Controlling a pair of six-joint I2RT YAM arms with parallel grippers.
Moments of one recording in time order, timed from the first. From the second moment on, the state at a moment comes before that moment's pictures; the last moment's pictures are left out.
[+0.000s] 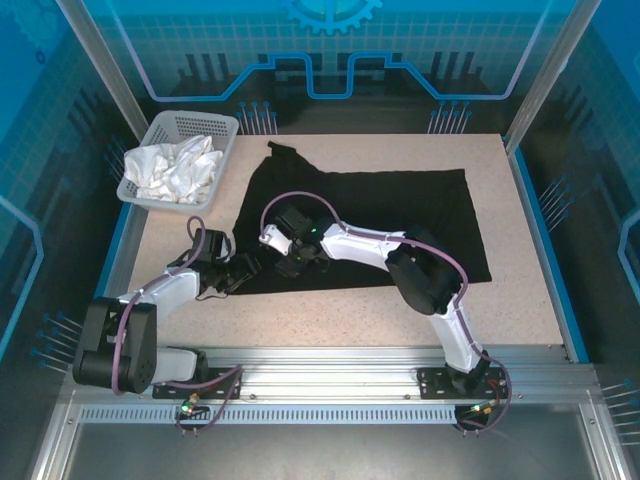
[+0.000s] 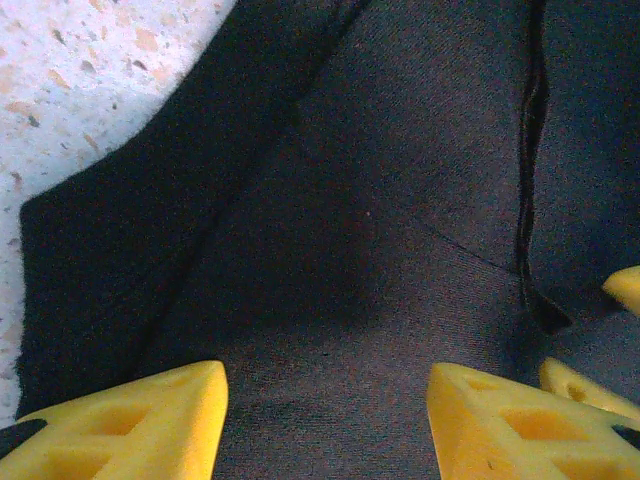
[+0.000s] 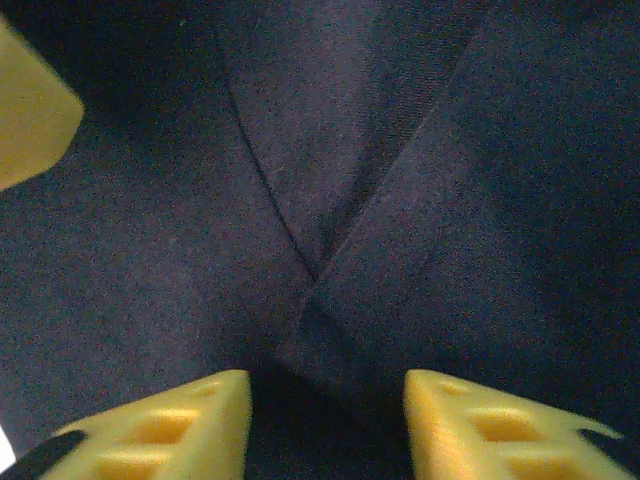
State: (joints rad) left arm -0.07 1.32 0.52 -0.25 0.30 -0.71; right arm 0.88 2.16 1.60 -0.51 -0.05 -0.23
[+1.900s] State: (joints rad) left arm -0.13 1.79 0.99 -0.15 0.28 -0.69; right arm 0.46 1.84 1.22 -0.41 -0.21 0.29
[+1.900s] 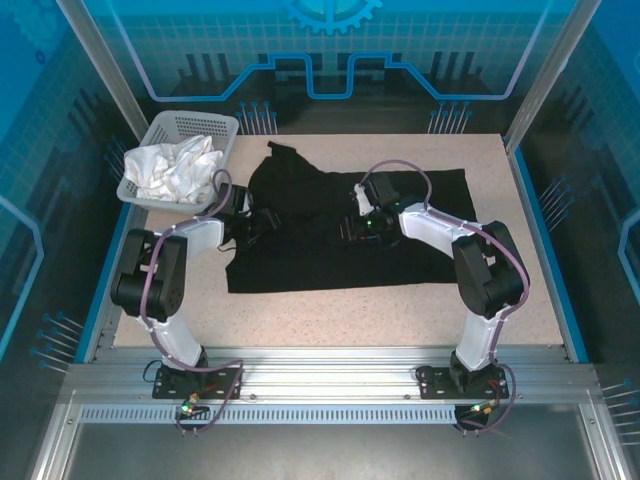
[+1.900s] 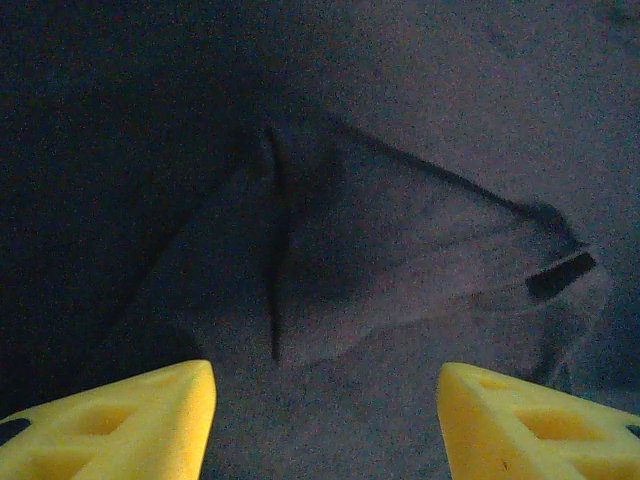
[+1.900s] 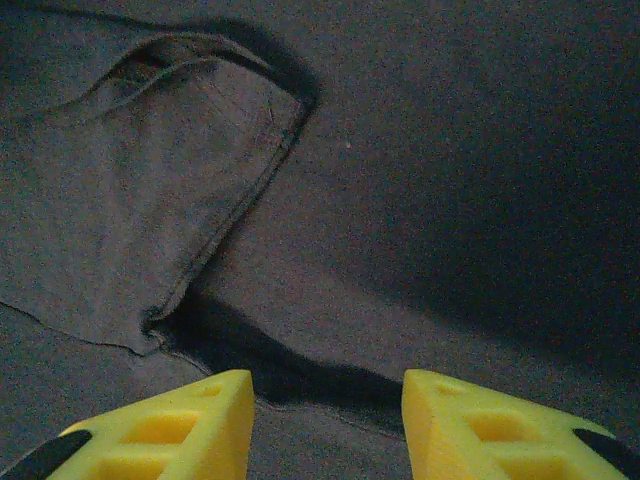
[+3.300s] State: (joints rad) left arm -0.13 2.05 1.34 -0.18 0.37 -0.73; right arm 0.43 1.82 1.19 -0.40 -0.22 0.29
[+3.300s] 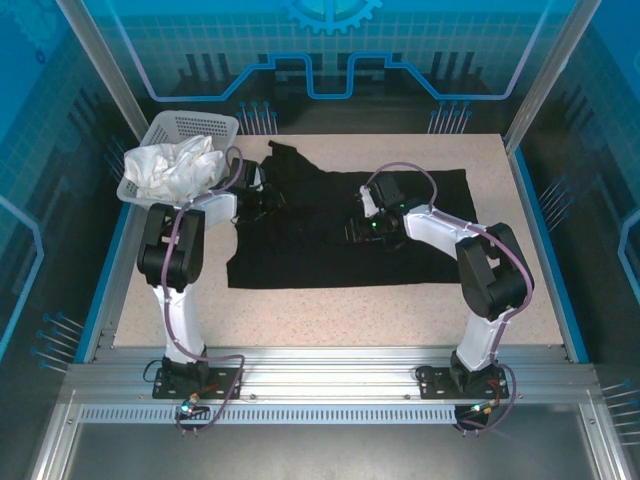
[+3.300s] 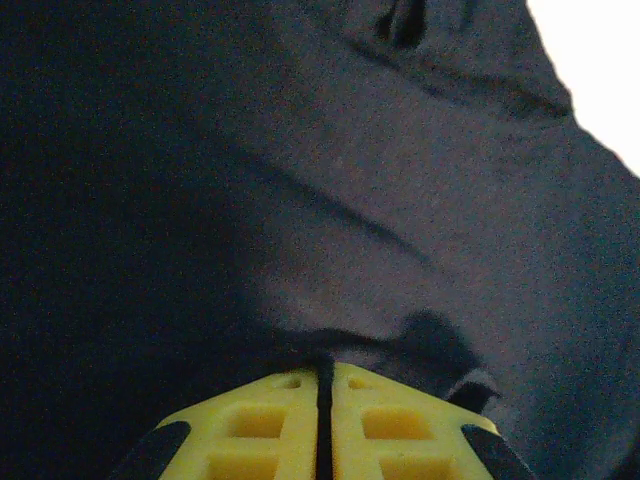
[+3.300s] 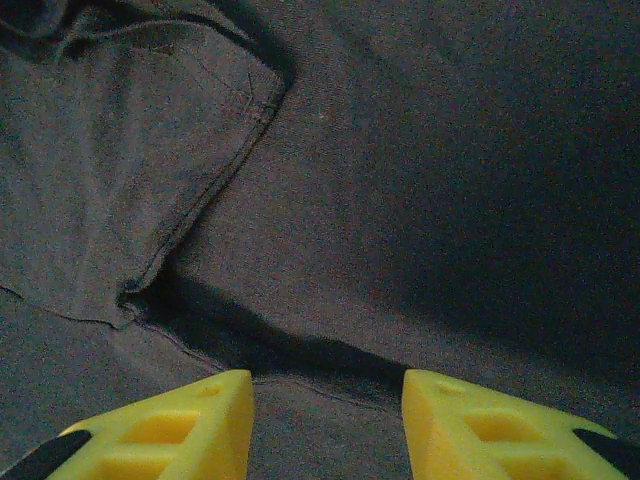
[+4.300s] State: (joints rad) left arm -0.18 1.59 0.85 -0.08 0.35 -0.82; right arm -0.05 1.52 0.96 -0.65 -0.18 0.28
